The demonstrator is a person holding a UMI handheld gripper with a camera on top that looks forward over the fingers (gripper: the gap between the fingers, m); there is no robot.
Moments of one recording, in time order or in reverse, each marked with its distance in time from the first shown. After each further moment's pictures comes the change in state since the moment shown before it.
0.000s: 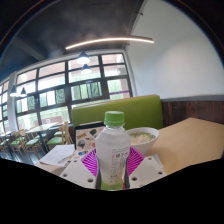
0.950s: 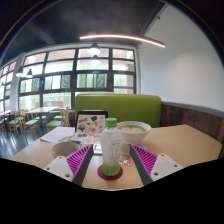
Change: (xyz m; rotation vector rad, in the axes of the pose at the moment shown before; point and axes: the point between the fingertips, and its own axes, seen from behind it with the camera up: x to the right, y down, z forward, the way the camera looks) arm 0.016 0.018 -0.070 -0.106 -0.009 -0.193
